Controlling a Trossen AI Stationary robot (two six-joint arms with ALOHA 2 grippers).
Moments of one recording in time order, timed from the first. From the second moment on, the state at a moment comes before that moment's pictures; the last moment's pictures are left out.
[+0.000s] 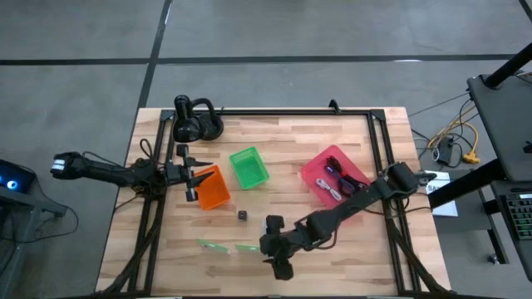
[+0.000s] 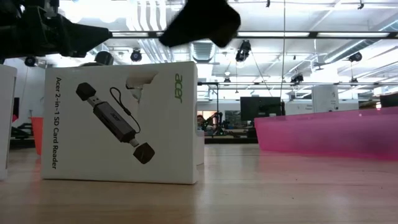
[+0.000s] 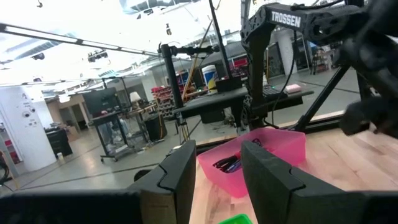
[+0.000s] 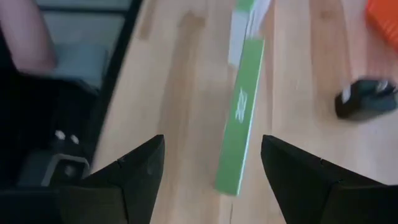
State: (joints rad) left arm -0.12 0.42 0.00 0.59 -0.28 0.33; right arm 0.47 2.01 1.54 -0.35 0.12 0.35
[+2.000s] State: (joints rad) left arm -0.12 0.42 0.00 0.59 -0.28 0.33; right arm 0.45 2.11 1.58 -0.46 0.08 0.46
